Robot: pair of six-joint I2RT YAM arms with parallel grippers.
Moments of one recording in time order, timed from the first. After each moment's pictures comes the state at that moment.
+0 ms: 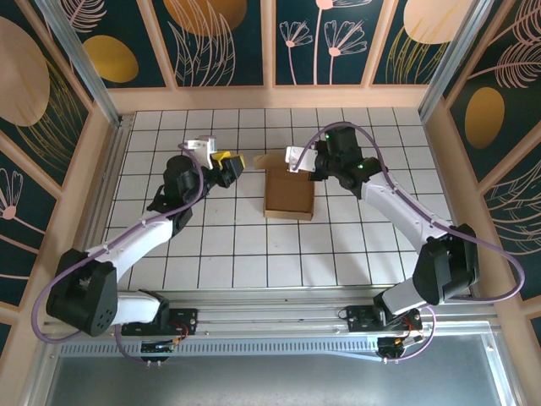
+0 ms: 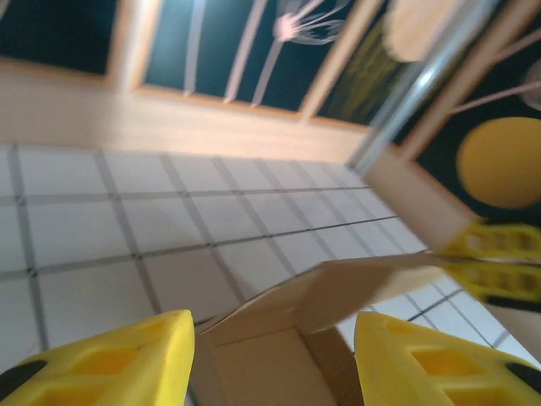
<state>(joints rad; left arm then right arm) -0.40 1.34 0.78 0.37 0.23 -0.47 0.49 1.47 1.21 -0.34 -0.18 -1.13</state>
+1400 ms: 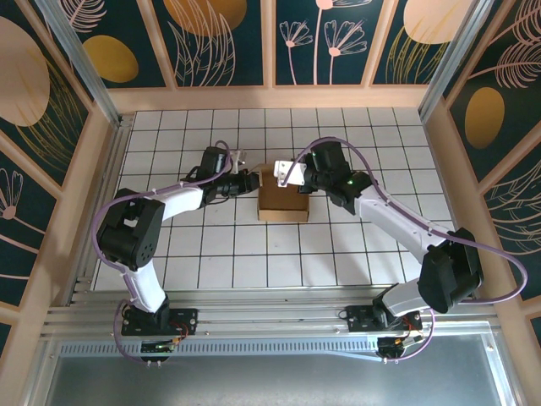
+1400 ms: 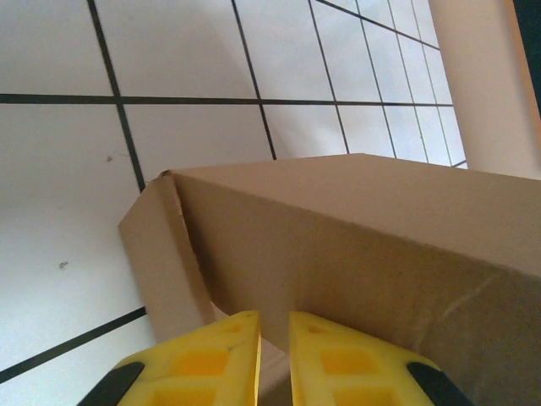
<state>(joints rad) -0.41 1.81 1.02 0.12 0.55 -0.62 0.61 1.43 1.10 -0.25 -0.07 -1.08</state>
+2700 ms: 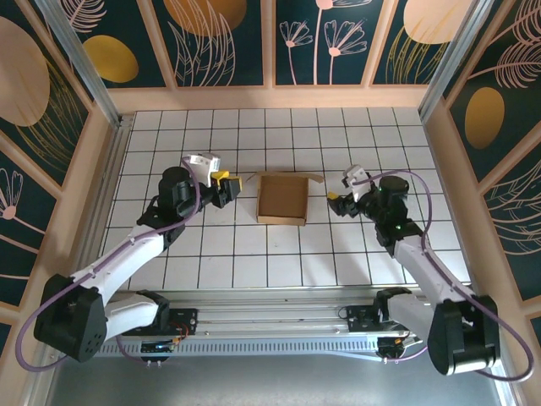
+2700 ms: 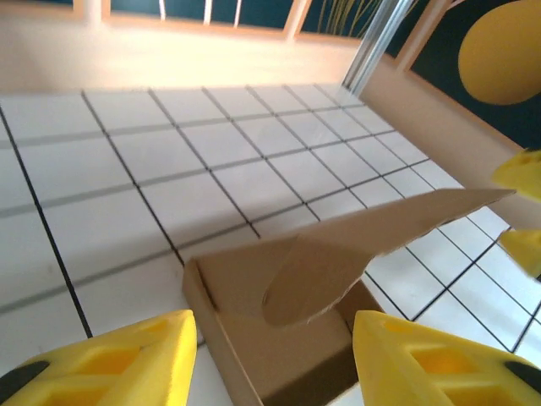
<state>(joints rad) -0.41 1.17 0.67 0.22 0.35 -0.26 0.17 1.04 0.51 0.10 -0.42 -0.38</state>
